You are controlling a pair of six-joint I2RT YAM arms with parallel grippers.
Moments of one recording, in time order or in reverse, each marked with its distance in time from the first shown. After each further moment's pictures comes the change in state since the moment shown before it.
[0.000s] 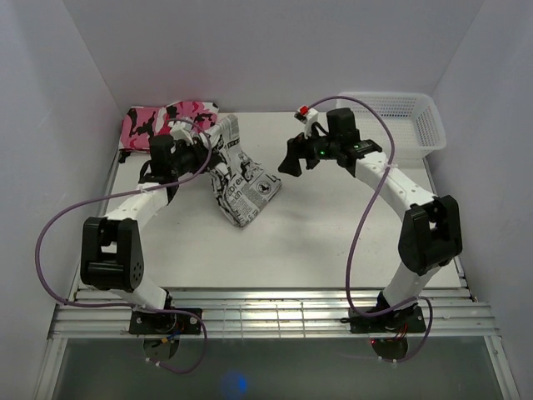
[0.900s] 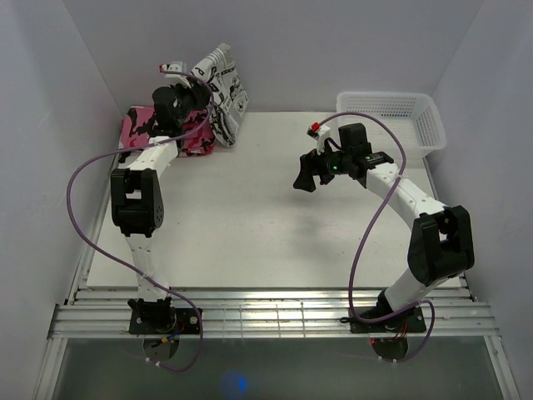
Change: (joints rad) left arm -0.006 0.576 0.755 0.312 -0.144 0.145; right arm -0.103 -0.137 -0.214 -0.076 0.019 -0.078
